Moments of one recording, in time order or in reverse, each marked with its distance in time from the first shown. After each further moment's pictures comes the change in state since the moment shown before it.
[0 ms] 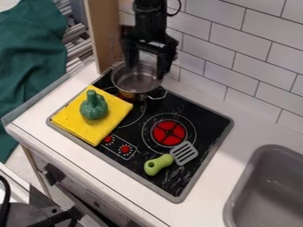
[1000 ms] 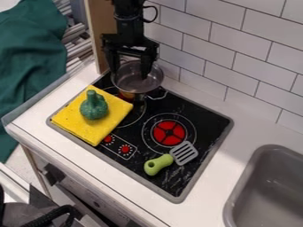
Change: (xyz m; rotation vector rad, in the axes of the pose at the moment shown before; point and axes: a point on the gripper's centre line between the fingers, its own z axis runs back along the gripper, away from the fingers) arm 0.004 0.063 -0.030 0.025 -0.010 0.244
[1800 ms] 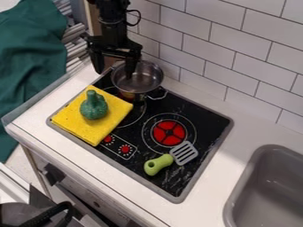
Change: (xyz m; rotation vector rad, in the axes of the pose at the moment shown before) arm 0.003 0.032 -0.012 0.037 -0.019 0.061
